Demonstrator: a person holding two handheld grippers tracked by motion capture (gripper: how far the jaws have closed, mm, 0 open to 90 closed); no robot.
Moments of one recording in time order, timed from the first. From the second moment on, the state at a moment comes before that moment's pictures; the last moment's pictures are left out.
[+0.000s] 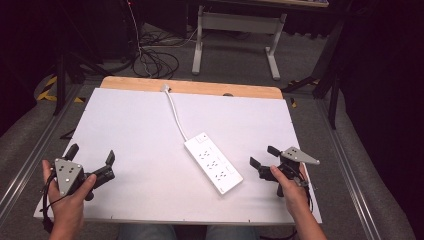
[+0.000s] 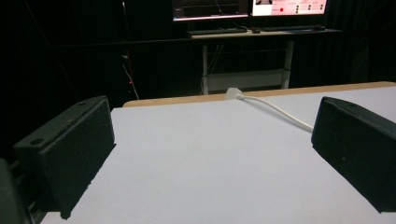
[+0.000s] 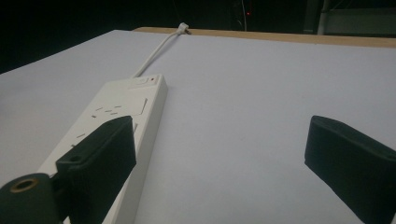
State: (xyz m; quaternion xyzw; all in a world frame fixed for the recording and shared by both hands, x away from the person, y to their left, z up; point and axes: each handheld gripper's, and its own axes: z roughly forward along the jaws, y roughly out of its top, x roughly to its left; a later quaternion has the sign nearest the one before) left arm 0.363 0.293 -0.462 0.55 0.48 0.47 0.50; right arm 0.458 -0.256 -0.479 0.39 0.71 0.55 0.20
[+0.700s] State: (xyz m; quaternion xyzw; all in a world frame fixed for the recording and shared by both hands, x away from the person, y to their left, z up) left arm 0.372 0.290 -0.463 0.55 0.48 0.46 0.50; right arm 0.454 -0.268 -0.478 0.39 0.70 0.55 0.22
